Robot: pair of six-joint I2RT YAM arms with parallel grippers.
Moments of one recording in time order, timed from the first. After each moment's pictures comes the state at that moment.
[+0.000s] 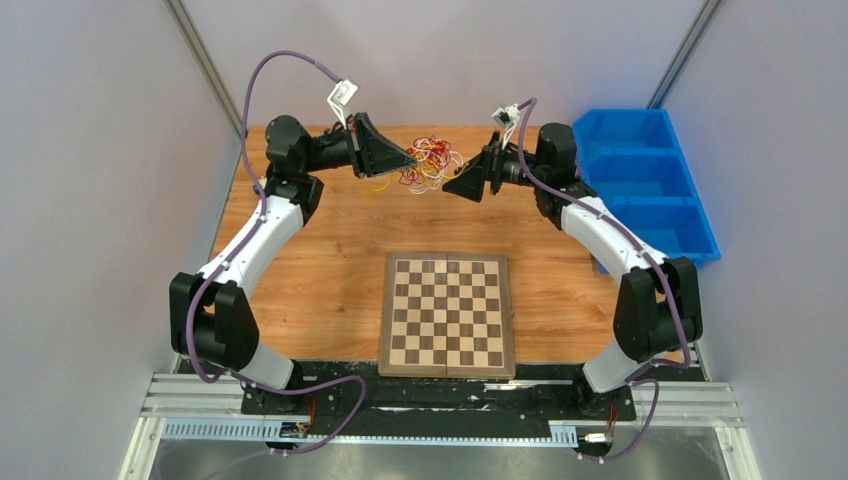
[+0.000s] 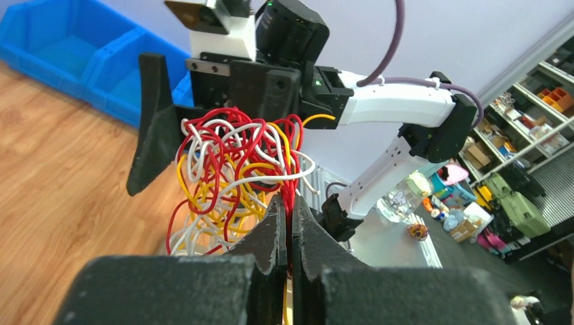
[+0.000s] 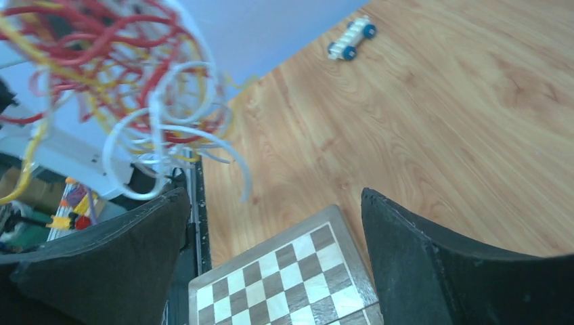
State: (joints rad) left arm -0.26 1.51 1.26 0.63 1.17 -0.94; right arm 0.31 1.60 1.23 0.25 -0.97 0.41
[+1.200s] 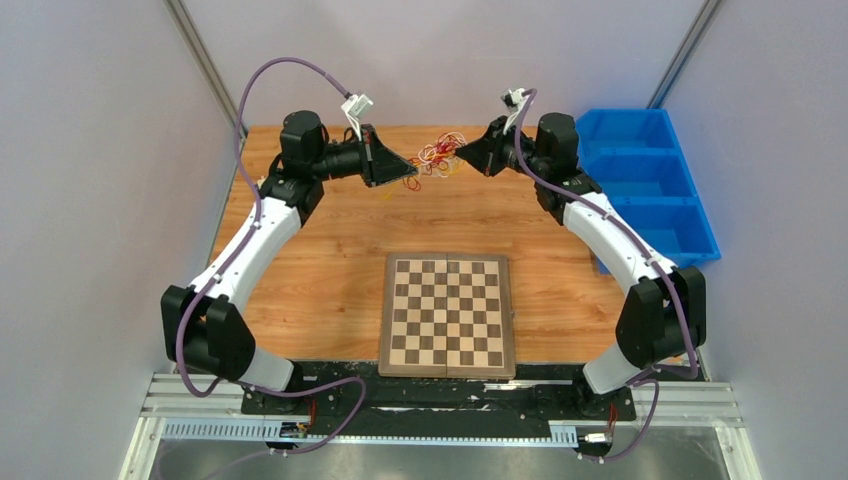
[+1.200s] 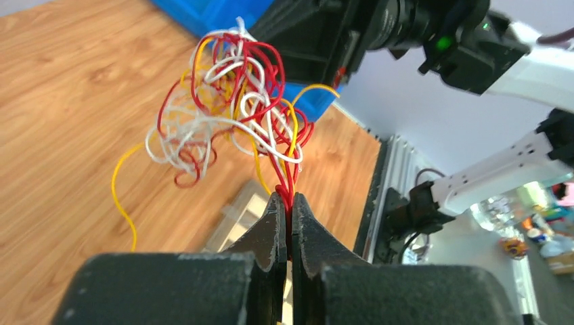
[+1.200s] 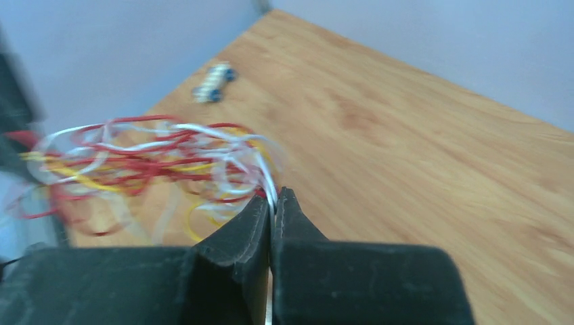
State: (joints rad) left arm -0.29 1.44 1.32 -0.01 0.93 -0.41; right arm 0.31 1.57 1.32 0.13 -0.58 0.25
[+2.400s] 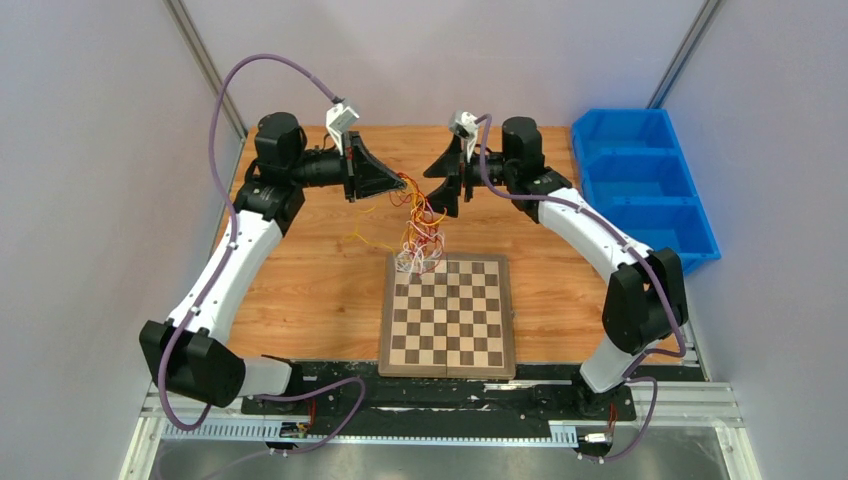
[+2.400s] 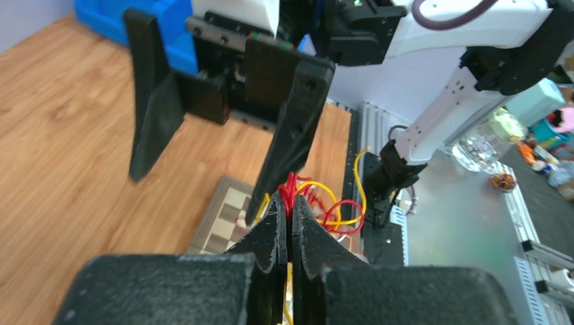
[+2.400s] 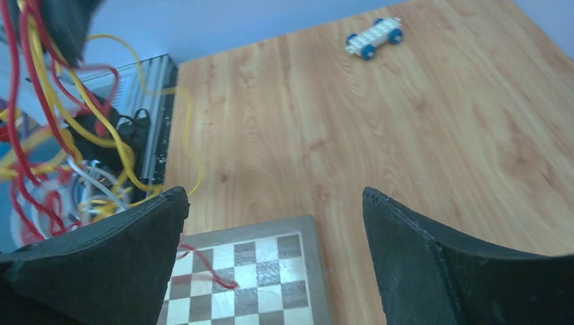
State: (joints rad) left arm -0.24 1.30 1.32 -0.16 1.13 -0.23; right arm 0.41 1.66 1.38 0.05 -1.00 0.00
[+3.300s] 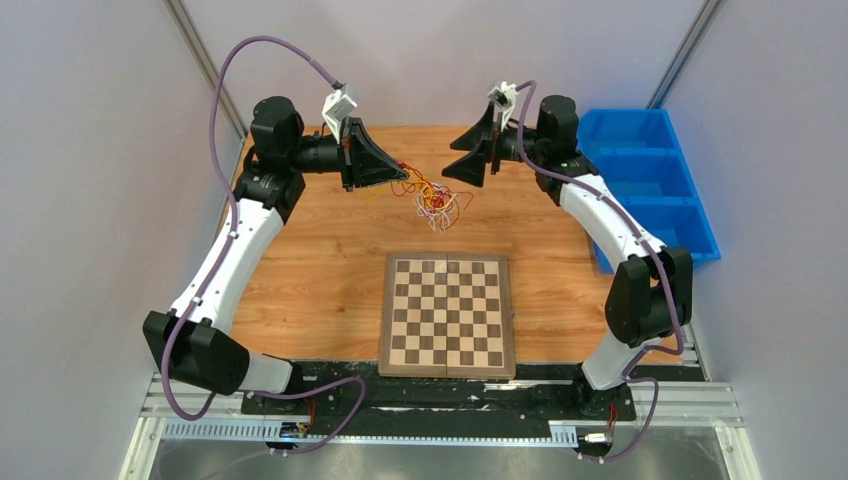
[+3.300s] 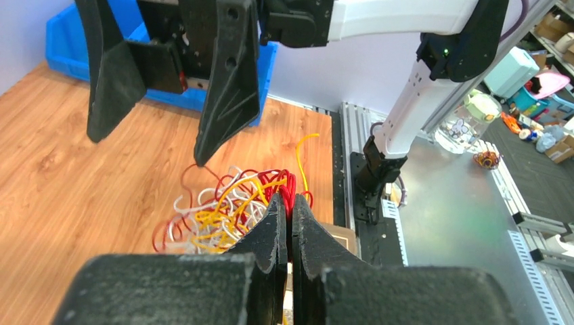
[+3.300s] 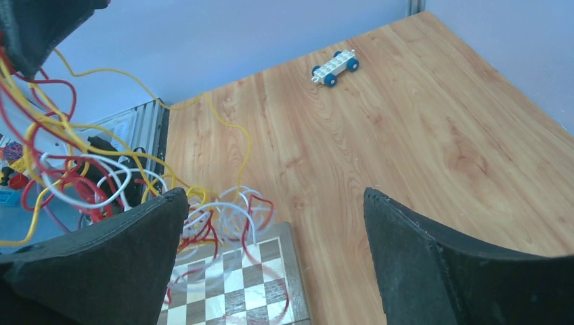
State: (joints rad) left arm -0.26 1.38 1.43 -0.05 1.26 -0.28; right arm 0.30 1.69 1.46 0.15 -1.08 0.19
